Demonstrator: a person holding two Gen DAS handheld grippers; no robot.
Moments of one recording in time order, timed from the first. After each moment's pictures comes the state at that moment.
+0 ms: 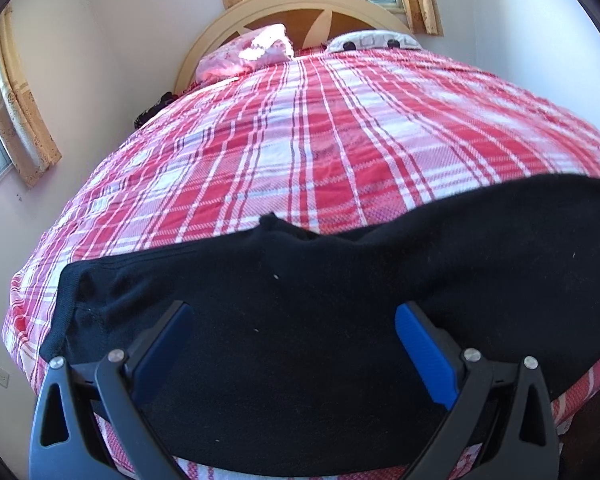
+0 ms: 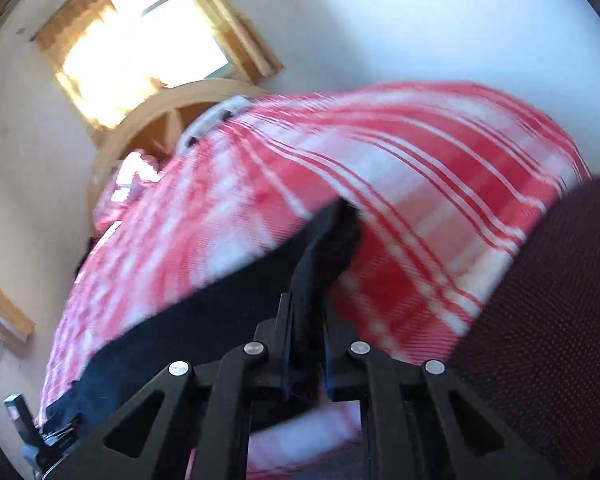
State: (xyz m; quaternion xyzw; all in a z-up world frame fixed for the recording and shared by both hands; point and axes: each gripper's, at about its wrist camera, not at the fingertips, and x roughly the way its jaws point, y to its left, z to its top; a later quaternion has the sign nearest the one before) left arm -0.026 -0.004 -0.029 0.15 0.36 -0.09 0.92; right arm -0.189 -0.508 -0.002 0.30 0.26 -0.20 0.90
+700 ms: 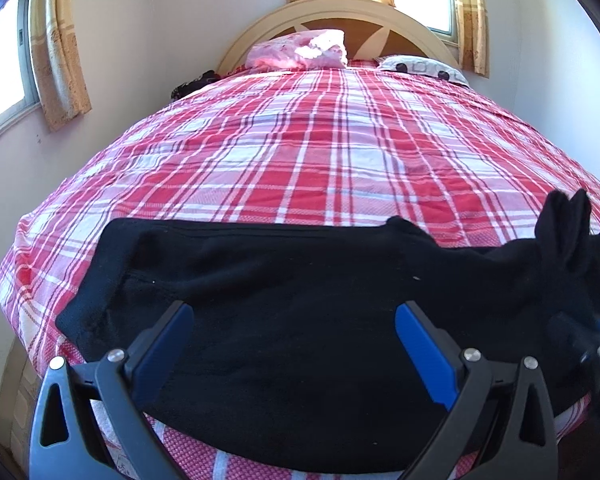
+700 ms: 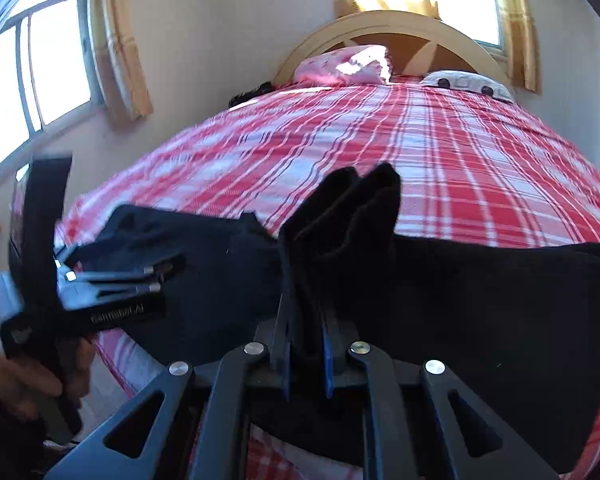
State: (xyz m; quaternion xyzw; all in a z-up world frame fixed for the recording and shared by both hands) left arm -0.003 0.086 -0.031 0.05 0.37 -0.05 0.93; right arm -0.044 -0.147 -0.028 0.01 0.35 0.10 0.93
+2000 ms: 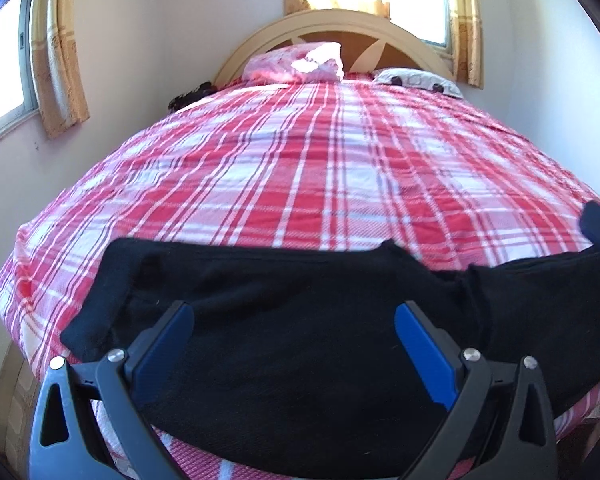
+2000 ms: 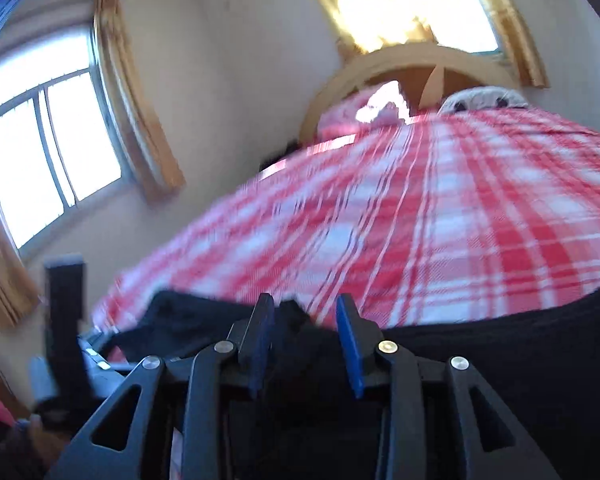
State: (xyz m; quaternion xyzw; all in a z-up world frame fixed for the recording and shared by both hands) left arm -0.007 0.082 -0.011 0.05 0.34 -0.07 0.94; right arm -0.033 -0.180 -0.002 0.15 0.23 0.15 0.95
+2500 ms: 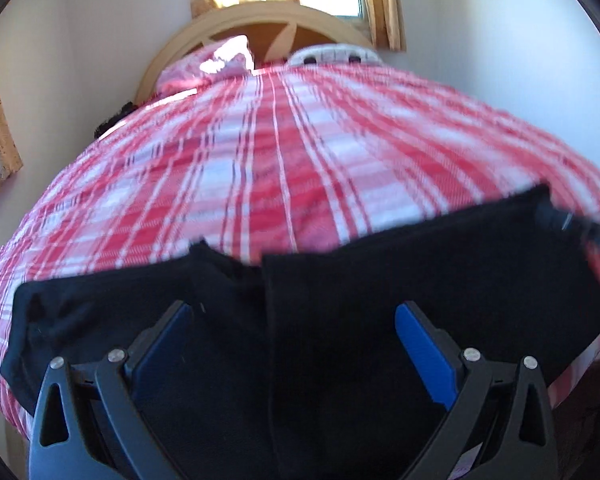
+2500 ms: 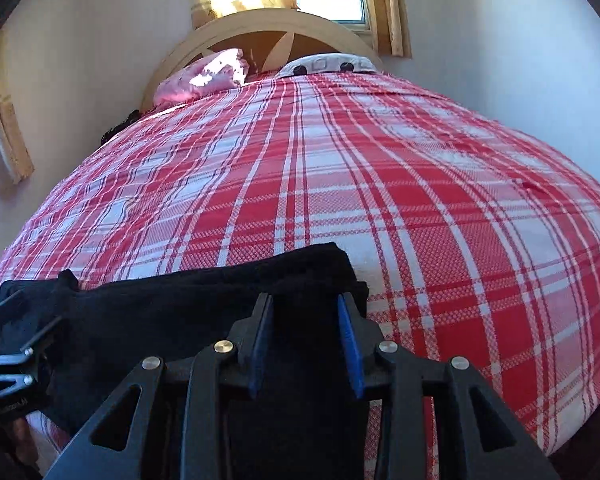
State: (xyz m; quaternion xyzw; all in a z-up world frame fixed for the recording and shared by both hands) left arm -0.022 -0.031 -0.035 0.12 0.37 -0.17 0.91; right arm -0.042 -0.309 -0.029 0.10 0.36 -0.11 0.92
